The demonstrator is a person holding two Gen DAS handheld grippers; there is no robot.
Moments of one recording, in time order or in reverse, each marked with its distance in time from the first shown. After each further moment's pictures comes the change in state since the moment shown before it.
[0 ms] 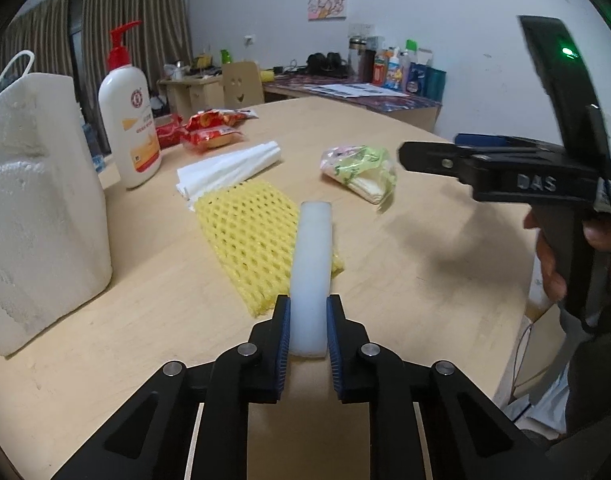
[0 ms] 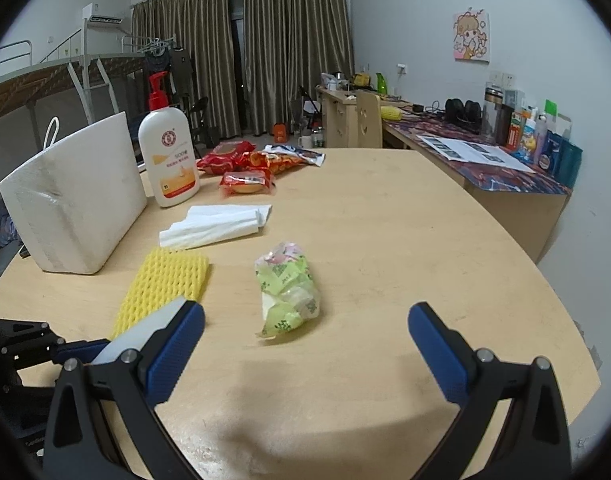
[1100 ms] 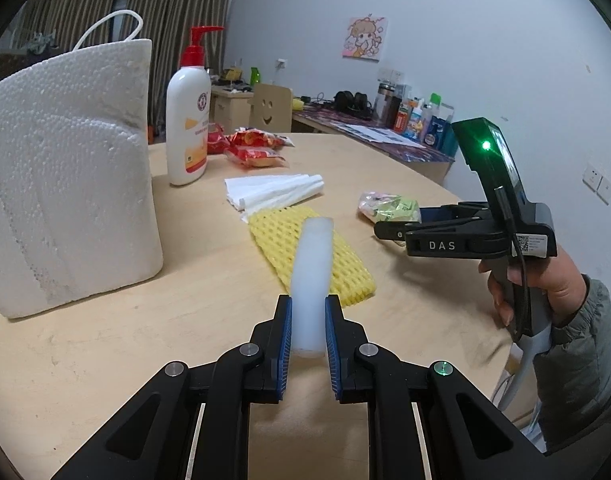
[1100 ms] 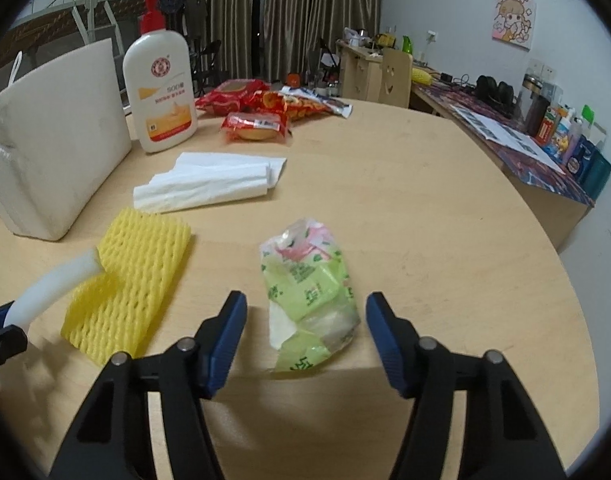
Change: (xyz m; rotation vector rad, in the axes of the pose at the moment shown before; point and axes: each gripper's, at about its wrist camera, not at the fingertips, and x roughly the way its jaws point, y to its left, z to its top) left arm -0.032 0.049 -0.011 -0.164 -0.134 -0.045; right arm 0.067 0.018 0.010 -0.113 0.202 -0.010
